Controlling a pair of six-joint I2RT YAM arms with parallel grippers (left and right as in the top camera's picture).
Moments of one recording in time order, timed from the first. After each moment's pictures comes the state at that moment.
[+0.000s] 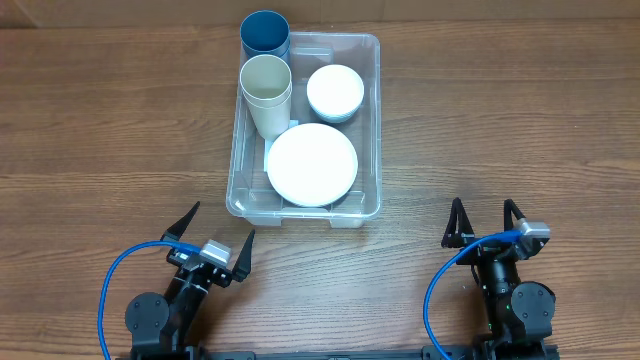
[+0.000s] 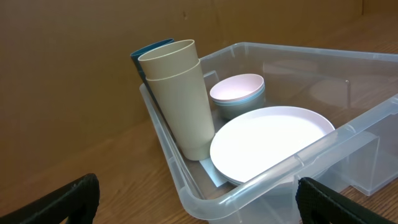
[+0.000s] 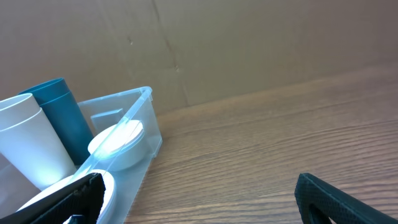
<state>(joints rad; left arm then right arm) 0.07 0.01 0.01 -0.04 0.48 0.33 0.07 0.01 0.02 -0.03 0.01 0.26</state>
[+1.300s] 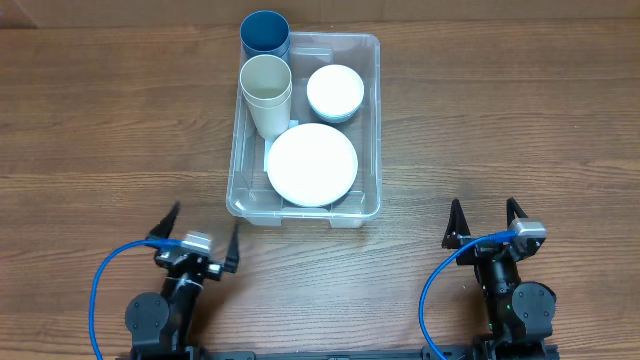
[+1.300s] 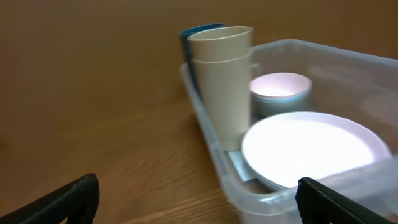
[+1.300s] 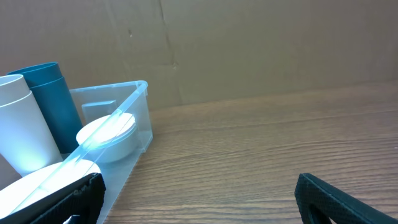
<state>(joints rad) 0.07 0.01 0.01 -0.05 0.27 0.18 0.06 0.01 0.02 -0.03 0.01 0.16</state>
